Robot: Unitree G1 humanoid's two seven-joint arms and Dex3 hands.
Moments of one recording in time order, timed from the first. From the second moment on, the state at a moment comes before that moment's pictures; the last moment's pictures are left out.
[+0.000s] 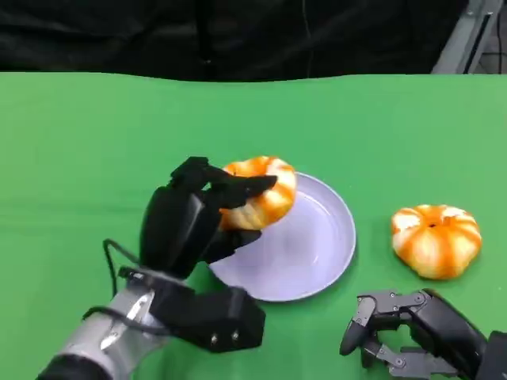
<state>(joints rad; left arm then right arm) -0.51 0.12 -0.45 0.82 0.71 -0.59 0.73 -0.07 -0.17 0.14 0.56 0.01 -0.74 0.50</state>
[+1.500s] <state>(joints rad) -0.69 0.03 -0.46 1.09 0.63 -0.50 0.37 -0.08 -0.17 0.16 0.56 0.00 -0.75 0.50</state>
